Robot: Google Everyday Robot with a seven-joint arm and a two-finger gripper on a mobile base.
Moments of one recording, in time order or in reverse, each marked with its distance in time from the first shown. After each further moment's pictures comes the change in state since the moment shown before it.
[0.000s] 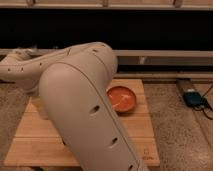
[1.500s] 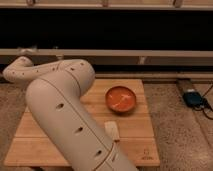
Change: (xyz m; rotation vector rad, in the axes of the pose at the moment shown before) arm 0.034 0.032 0.092 0.109 0.007 -0.085
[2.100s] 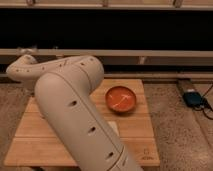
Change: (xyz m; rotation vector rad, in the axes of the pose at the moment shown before) arm -0.018 -0.016 -0.032 -0.020 0.063 0.033
